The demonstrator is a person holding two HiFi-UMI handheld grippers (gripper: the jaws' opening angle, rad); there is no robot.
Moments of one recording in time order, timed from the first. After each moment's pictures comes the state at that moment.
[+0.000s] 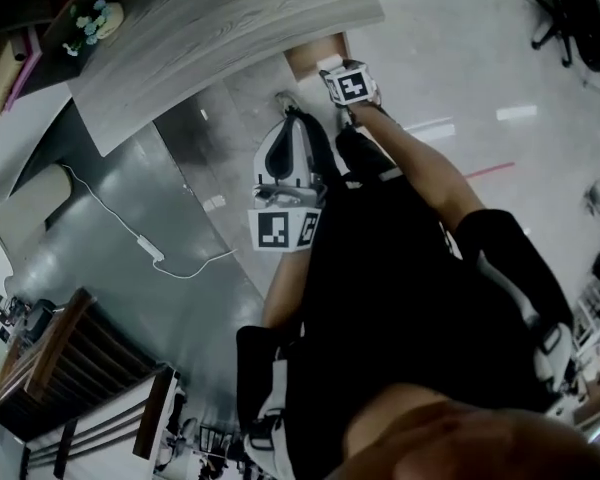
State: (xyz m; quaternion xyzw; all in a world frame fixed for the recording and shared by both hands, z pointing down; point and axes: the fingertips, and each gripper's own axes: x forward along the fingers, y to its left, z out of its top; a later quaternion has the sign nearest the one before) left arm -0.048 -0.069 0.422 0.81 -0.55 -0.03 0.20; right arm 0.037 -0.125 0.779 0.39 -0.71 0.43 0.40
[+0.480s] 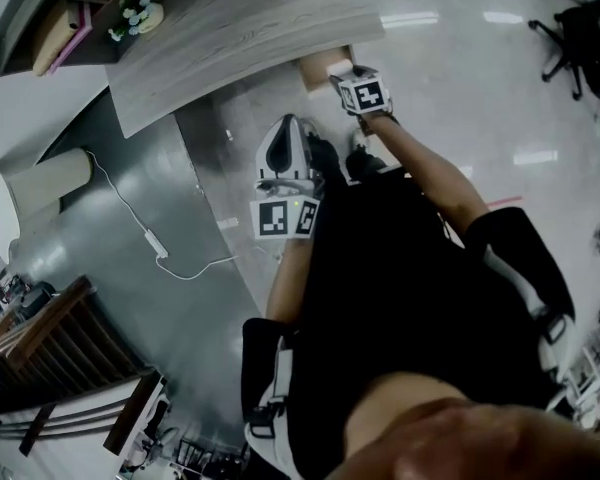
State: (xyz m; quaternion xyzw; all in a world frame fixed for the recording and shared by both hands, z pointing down) left arm -0.032 -0.027 0.373 0.79 -0.59 -0.04 0.15; right arm 0.074 -0.138 0.680 0.43 -0.77 0.34 0.34
